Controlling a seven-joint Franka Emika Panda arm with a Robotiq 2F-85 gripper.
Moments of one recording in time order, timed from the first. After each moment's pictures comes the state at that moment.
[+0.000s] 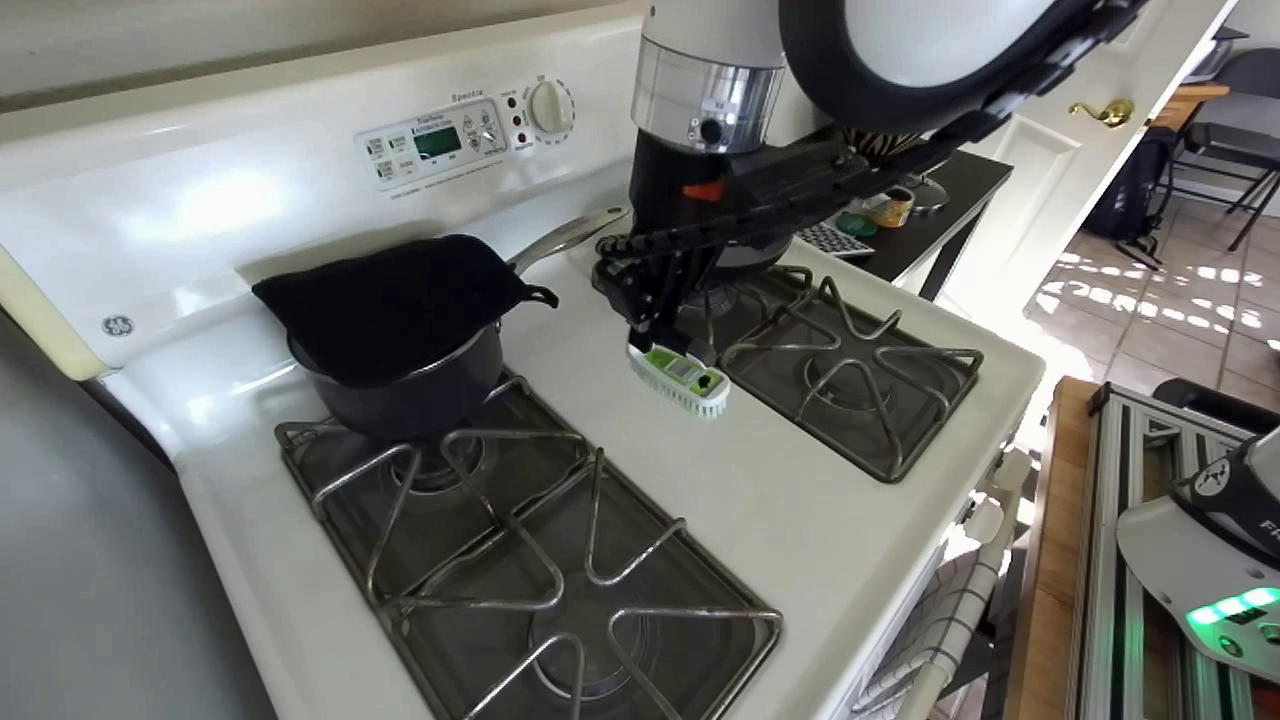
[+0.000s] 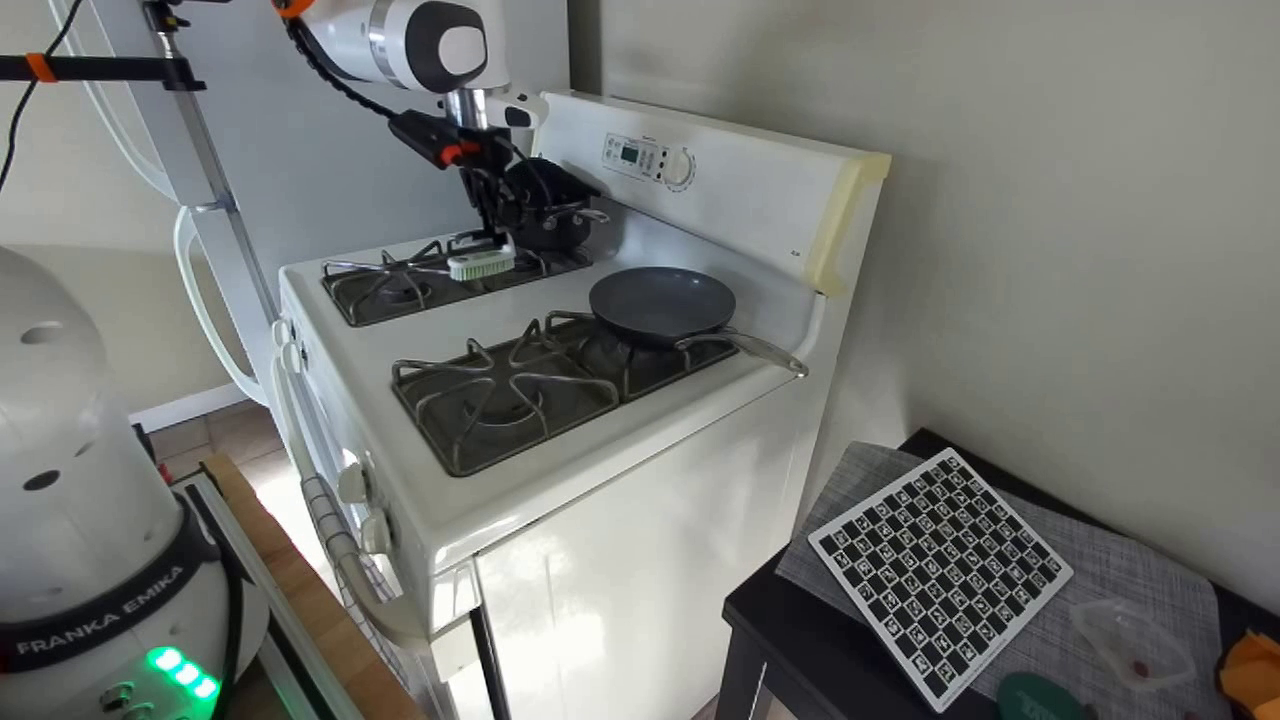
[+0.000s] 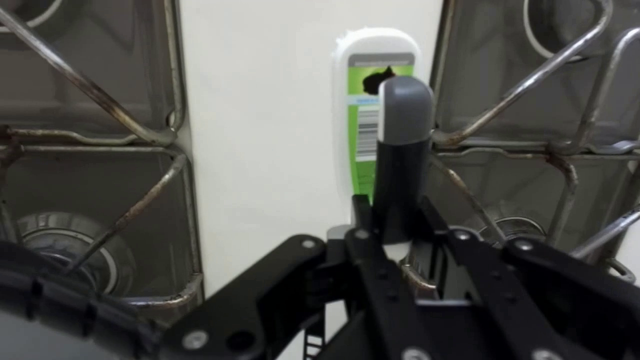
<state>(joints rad) 0.20 0.03 0.18 -2.26 0.09 2.42 0.43</state>
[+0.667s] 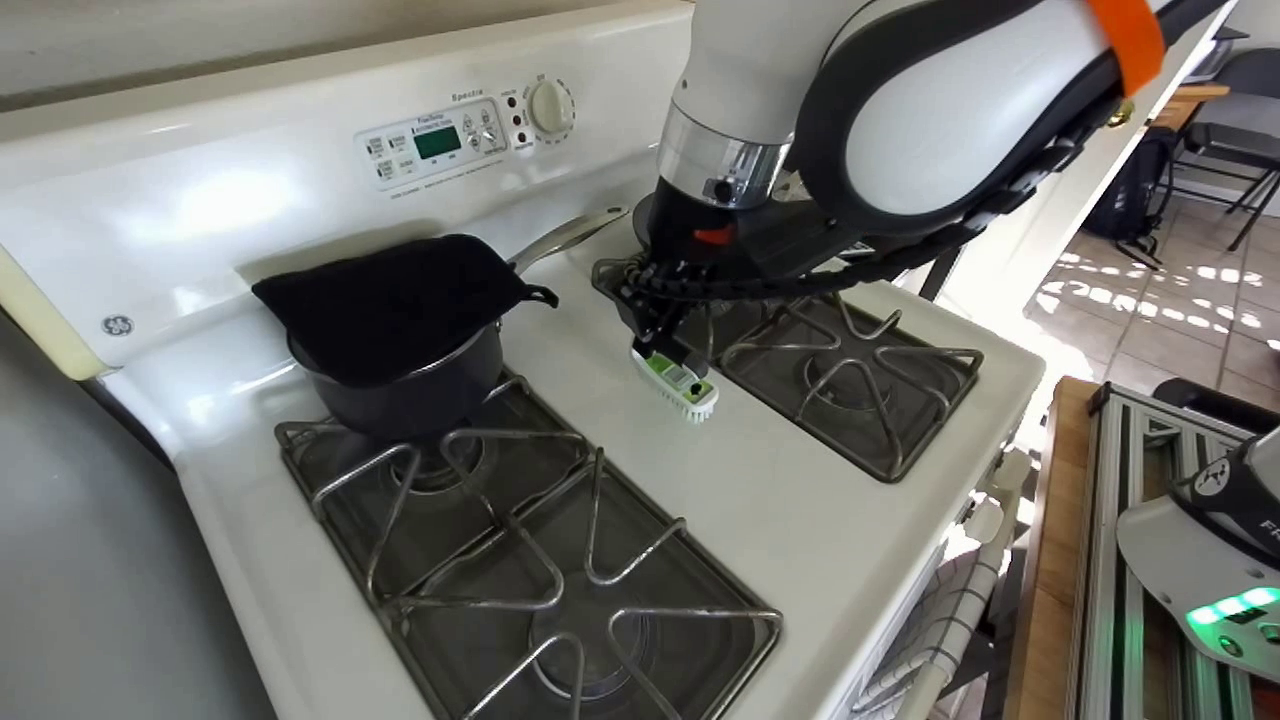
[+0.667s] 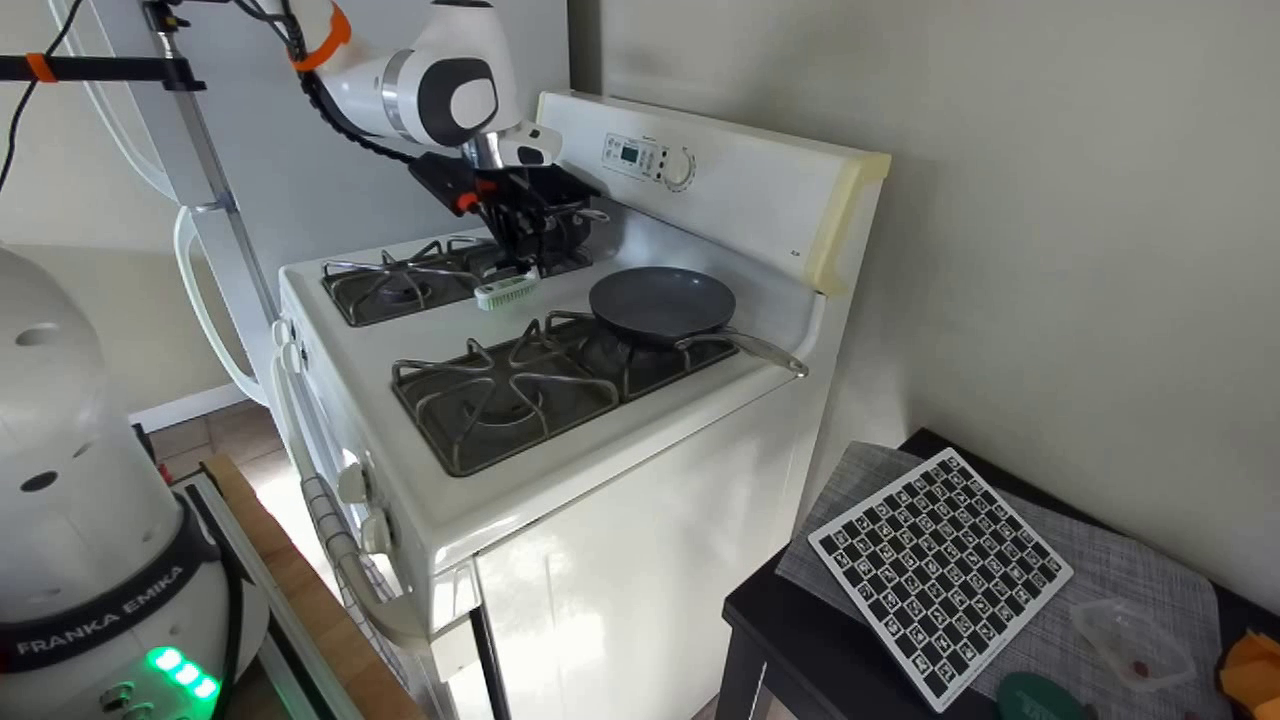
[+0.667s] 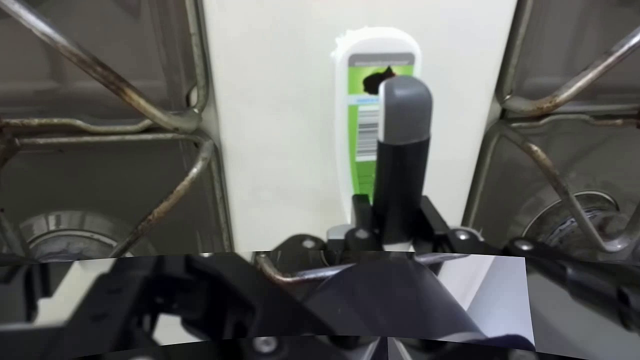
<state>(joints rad) 0.18 0.08 0.15 -2.36 0.03 2.66 0.47</state>
